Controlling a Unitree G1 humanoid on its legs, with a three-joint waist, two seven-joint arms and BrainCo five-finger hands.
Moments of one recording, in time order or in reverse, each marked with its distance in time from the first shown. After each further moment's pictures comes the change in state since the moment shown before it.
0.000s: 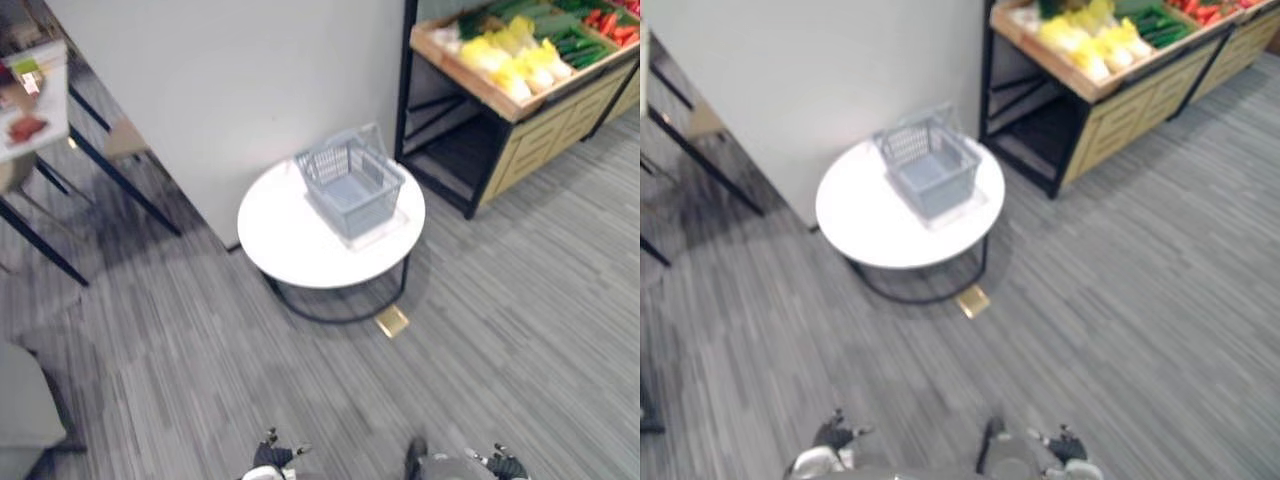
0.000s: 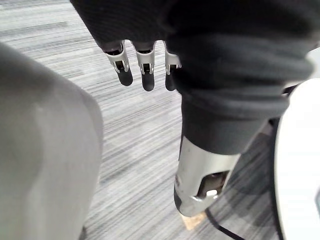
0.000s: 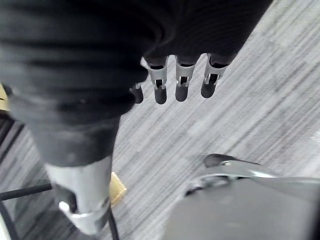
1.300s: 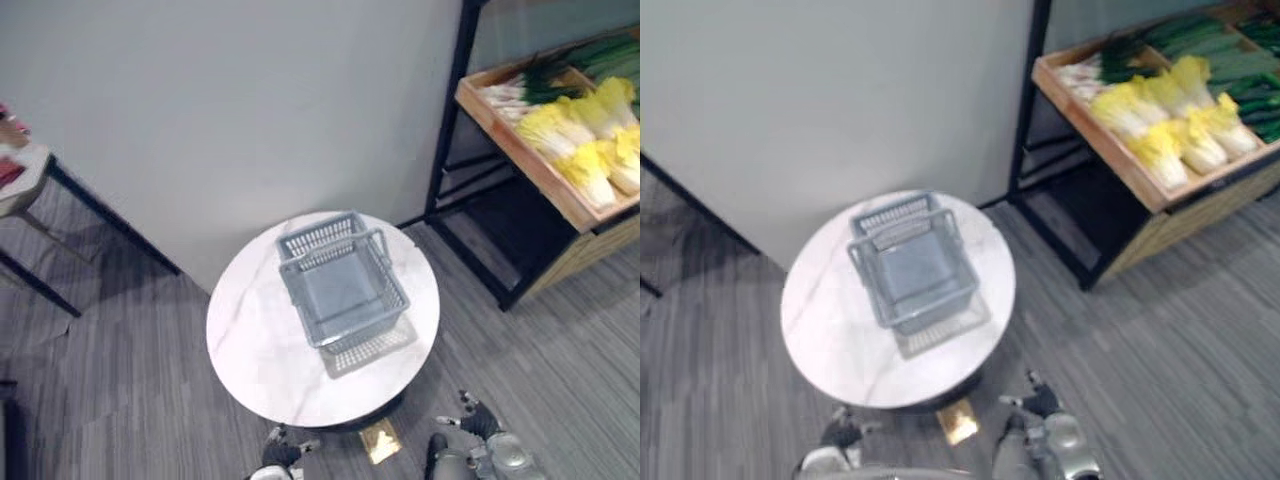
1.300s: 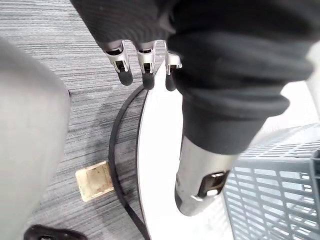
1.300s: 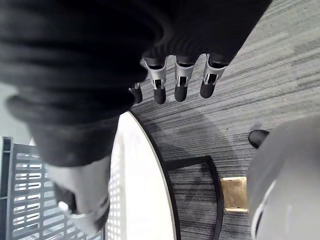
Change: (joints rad) left arm 0.030 -0.009 -0.081 -0.070 -0.037 -0.016 0.017; right arm -0.047 -0.049 0.301 -0.194 -0.108 -0.031 0.035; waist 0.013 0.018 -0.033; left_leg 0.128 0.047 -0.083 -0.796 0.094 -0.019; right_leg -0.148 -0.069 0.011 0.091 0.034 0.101
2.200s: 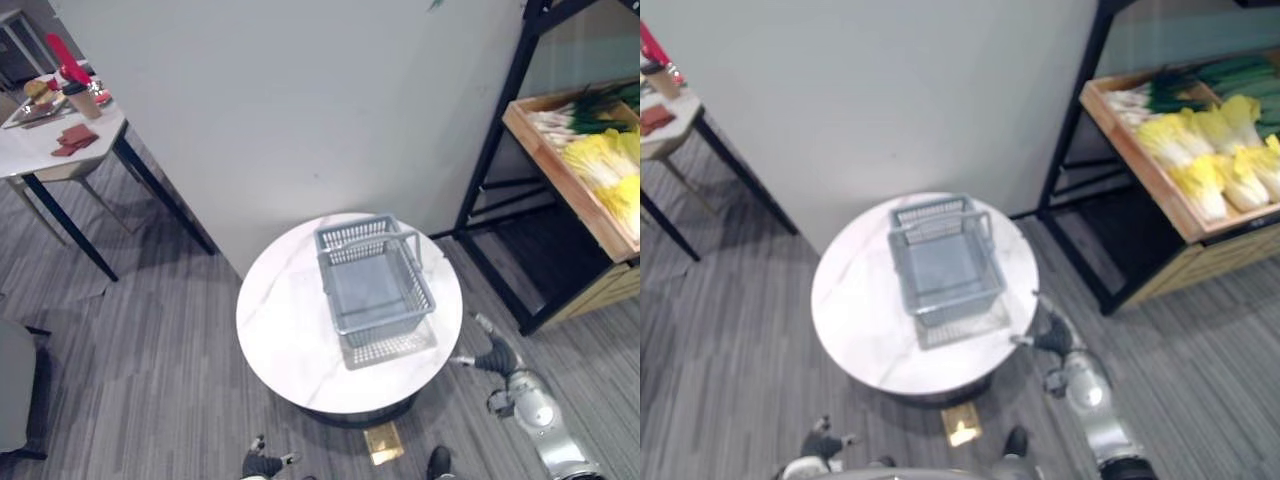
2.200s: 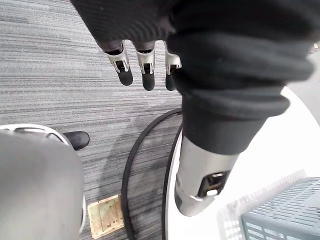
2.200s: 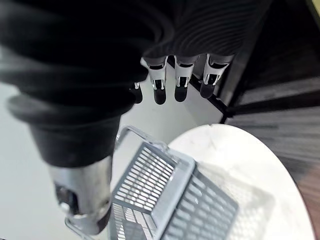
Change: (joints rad) left arm 0.032 0.074 0.034 0.048 0.089 0.004 0.030; right arm 0.052 -0.216 -0.045 -0.674 -0.202 -0.046 -0.054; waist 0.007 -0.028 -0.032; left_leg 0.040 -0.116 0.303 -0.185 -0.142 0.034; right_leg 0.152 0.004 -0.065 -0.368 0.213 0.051
